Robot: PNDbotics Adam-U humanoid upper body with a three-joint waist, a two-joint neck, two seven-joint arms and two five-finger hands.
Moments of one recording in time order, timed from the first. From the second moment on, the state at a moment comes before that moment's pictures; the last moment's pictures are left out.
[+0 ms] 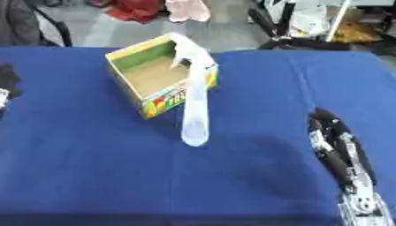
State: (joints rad) left arm -0.08 0.21 0.21 -1.83 -0.16 0.06 0.00; right arm -0.12 -0.18 -0.02 -1.53 0.08 -0.26 0.05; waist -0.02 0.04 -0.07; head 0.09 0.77
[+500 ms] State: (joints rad) left arm -0.08 0.21 0.21 -1.83 -0.16 0.06 0.00; right arm -0.12 -0.18 -0.02 -1.53 0.08 -0.26 0.05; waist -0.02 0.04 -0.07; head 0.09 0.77
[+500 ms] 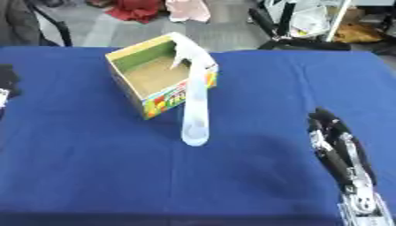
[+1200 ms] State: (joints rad) left arm -0.08 0.21 0.21 -1.83 -0.16 0.06 -0.02; right arm -0.38 -0.23 0.12 -1.40 0.14 -0.28 0.19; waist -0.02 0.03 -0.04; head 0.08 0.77
